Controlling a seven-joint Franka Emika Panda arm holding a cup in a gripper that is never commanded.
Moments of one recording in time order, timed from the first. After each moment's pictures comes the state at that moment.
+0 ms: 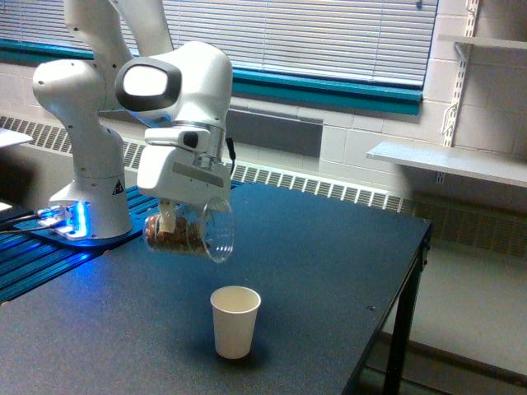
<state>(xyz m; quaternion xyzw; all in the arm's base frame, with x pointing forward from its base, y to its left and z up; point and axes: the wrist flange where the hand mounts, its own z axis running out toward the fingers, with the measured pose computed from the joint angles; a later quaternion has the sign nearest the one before) 0.399 -0.209 0.282 0.89 -0.39 0.15 0.17</state>
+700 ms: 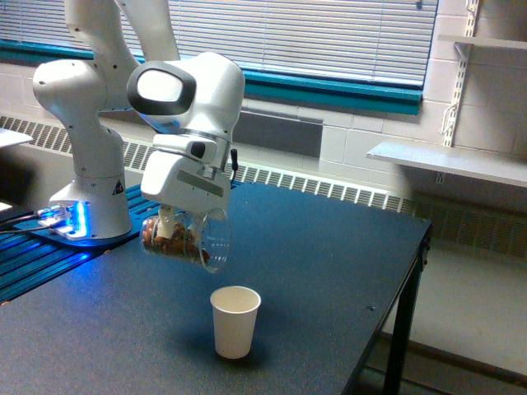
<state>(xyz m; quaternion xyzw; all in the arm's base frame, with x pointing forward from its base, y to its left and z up) 0.399 -0.200 0.266 0.89 -0.38 0.11 0.21</state>
